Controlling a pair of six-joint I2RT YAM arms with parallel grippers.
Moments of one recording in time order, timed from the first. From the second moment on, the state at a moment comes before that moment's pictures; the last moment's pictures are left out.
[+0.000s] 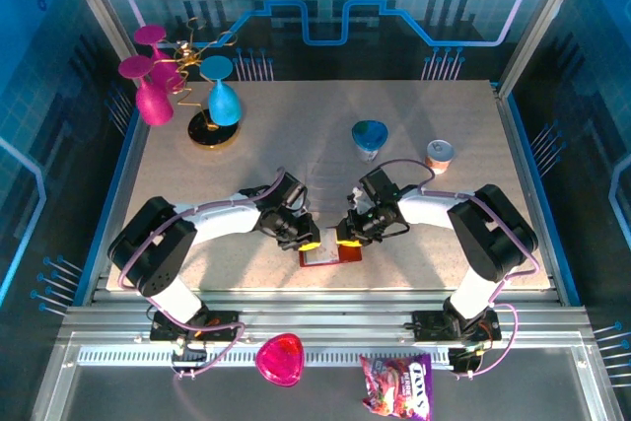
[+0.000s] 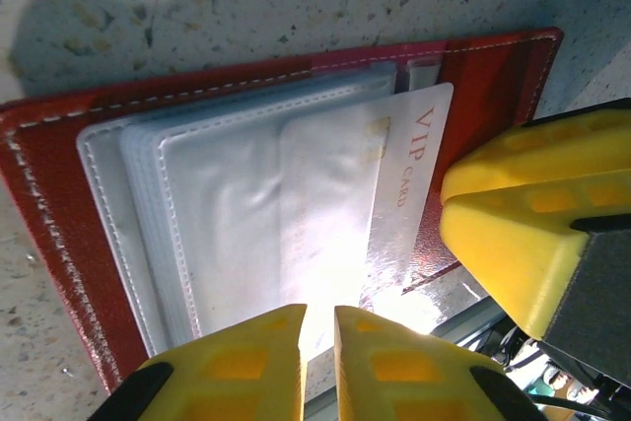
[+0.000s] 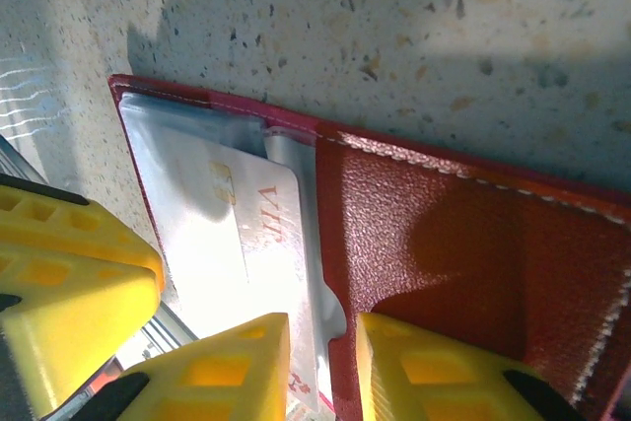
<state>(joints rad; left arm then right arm) -0.65 1.62 0.83 -0.38 0.51 -0.94 0.55 1.69 0.80 -0.33 -0.66 0.63</state>
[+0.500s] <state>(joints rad) -0.65 1.65 0.81 -0.36 0.51 -0.94 0.56 1.69 0.81 -0.34 -0.66 0.63</state>
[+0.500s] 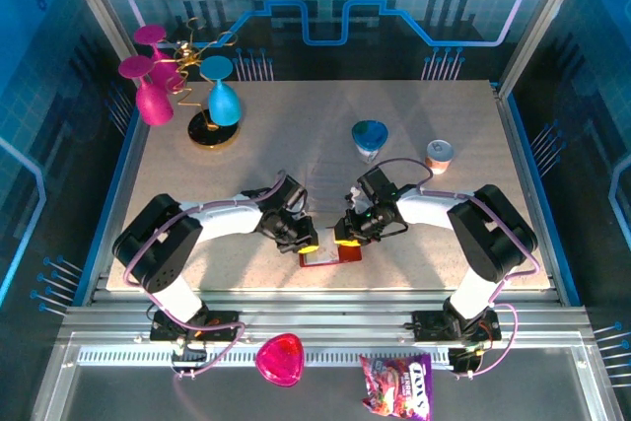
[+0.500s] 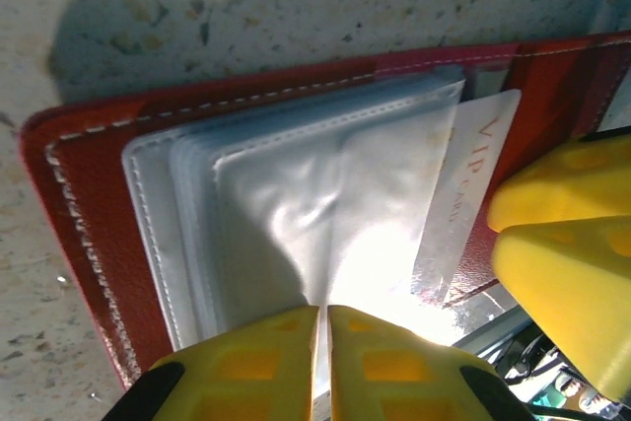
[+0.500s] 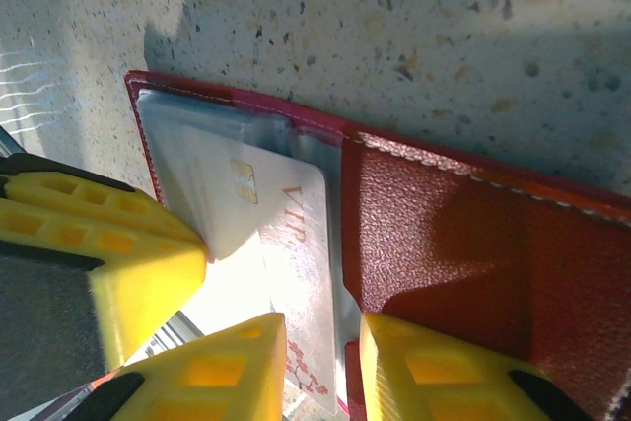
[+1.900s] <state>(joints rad) -0.64 1.65 0.78 -0.30 0.54 -0.95 0.56 1.70 0.79 -0.27 -0.68 0.67</state>
